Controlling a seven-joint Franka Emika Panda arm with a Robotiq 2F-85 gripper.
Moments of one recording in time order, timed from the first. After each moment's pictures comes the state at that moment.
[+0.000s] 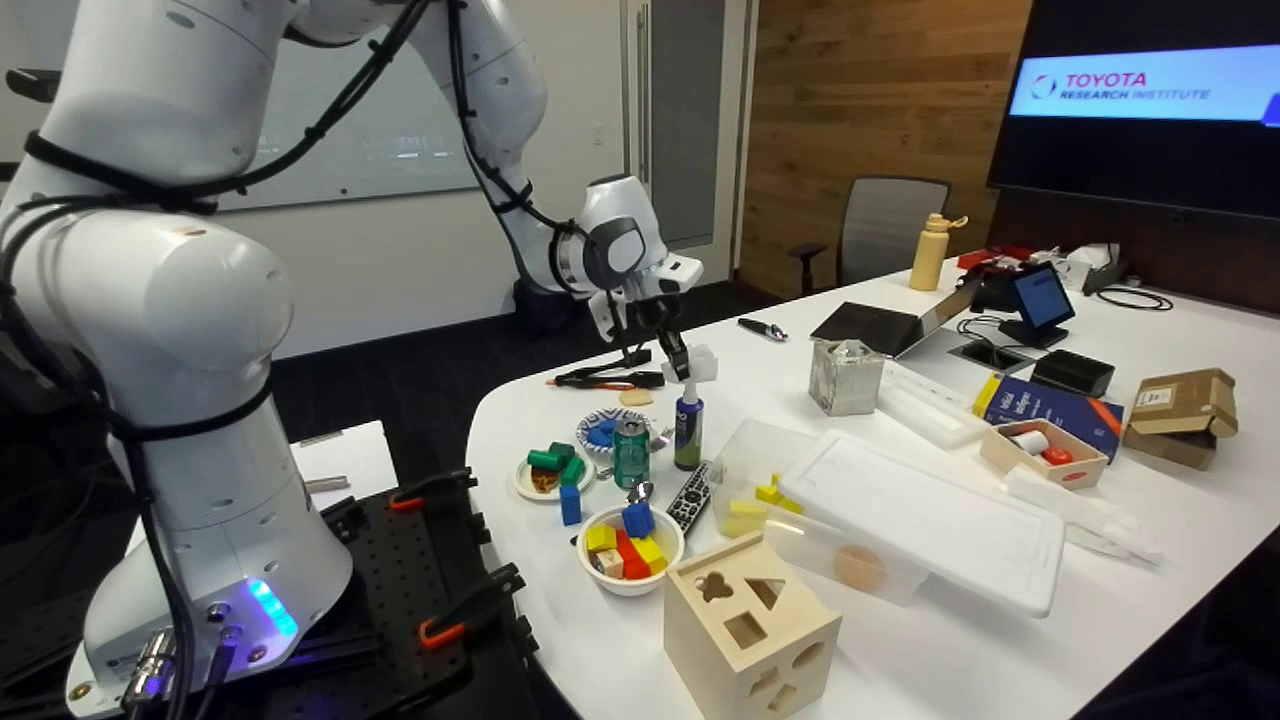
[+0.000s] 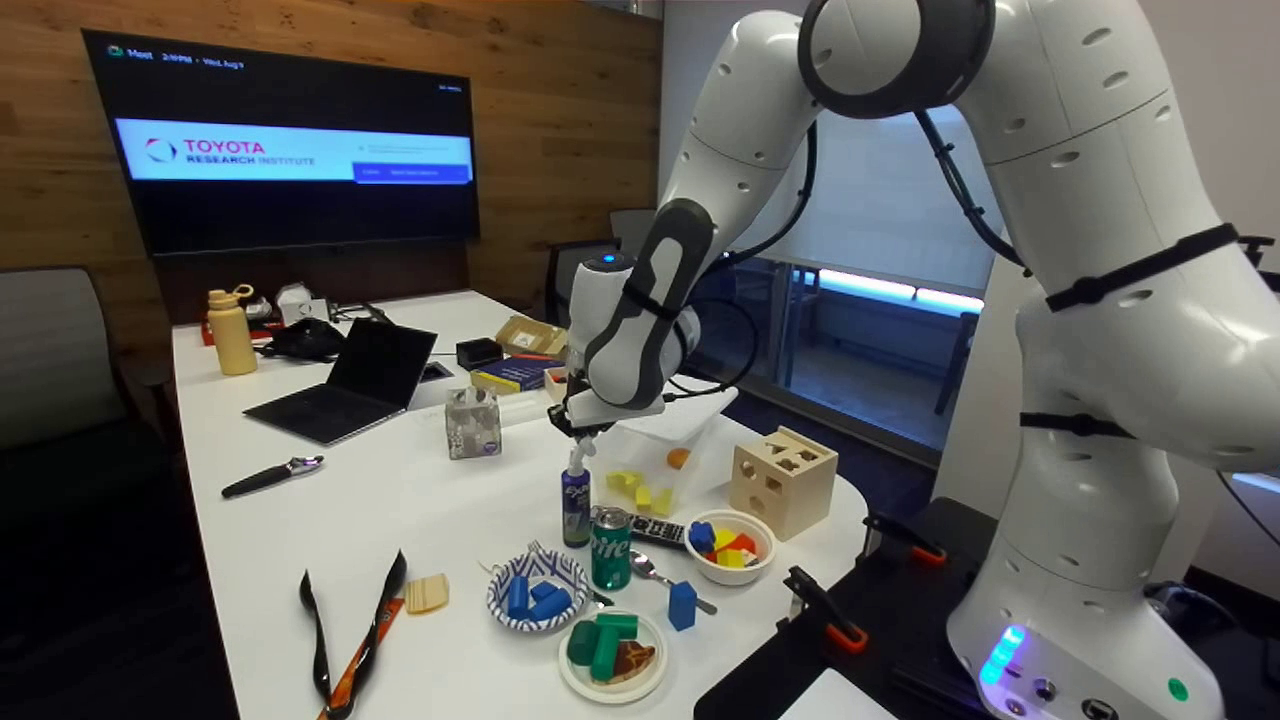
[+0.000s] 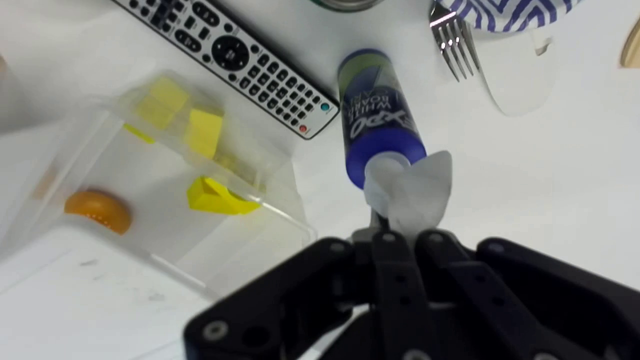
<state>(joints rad) 0.67 0.54 -0.42 -2.22 -0.06 3.01 0.69</state>
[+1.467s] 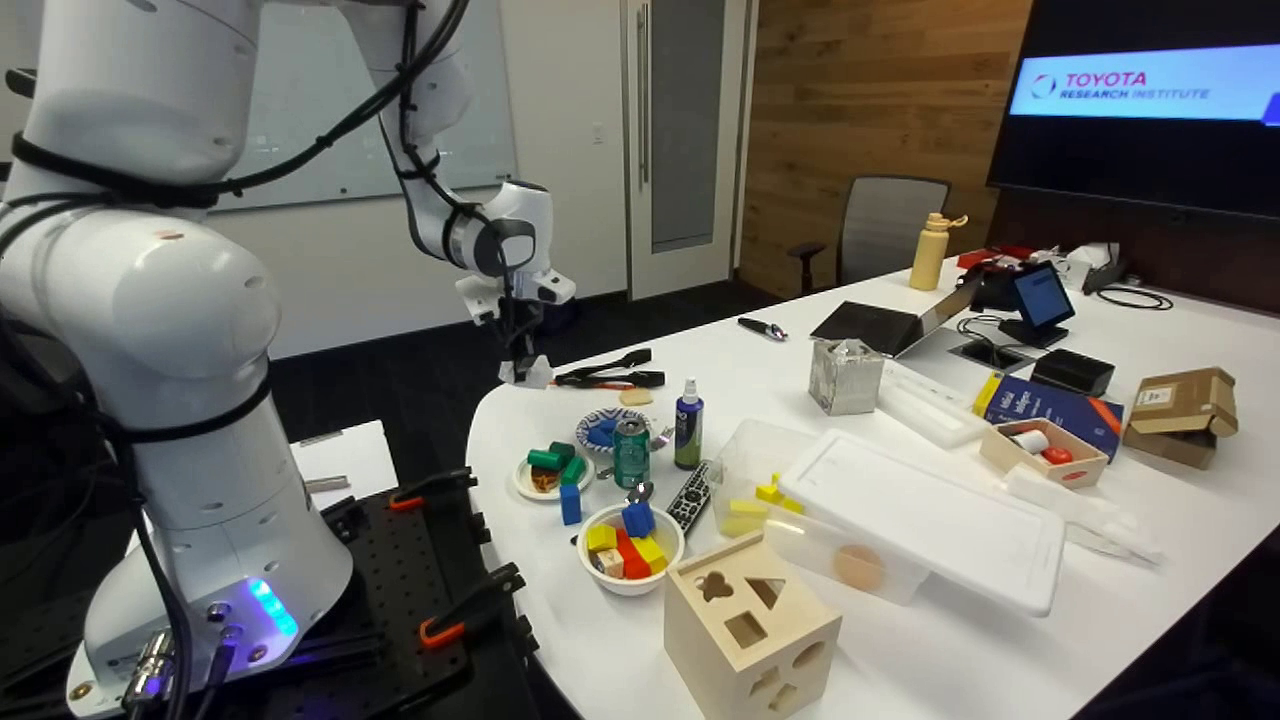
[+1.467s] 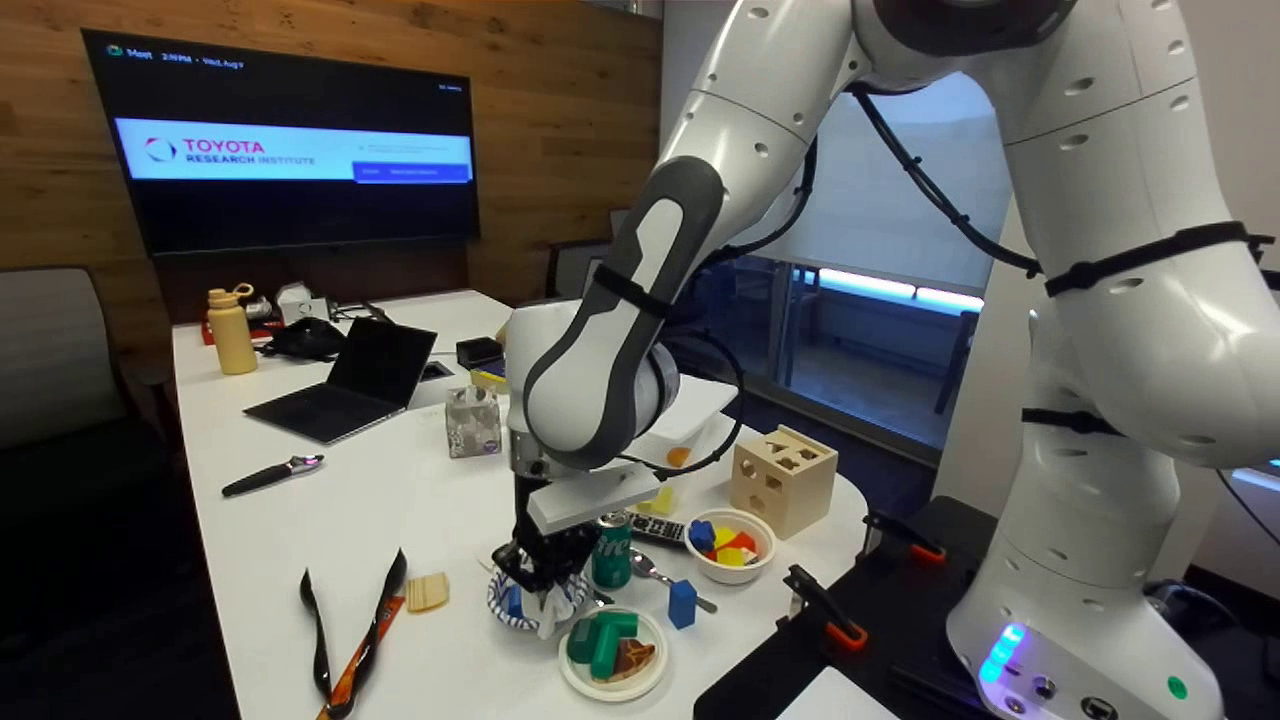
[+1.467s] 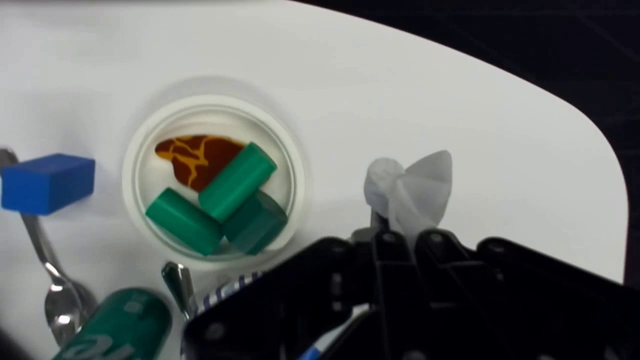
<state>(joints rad) 0.53 0.45 0.15 -2.32 0.22 2.73 0.49</state>
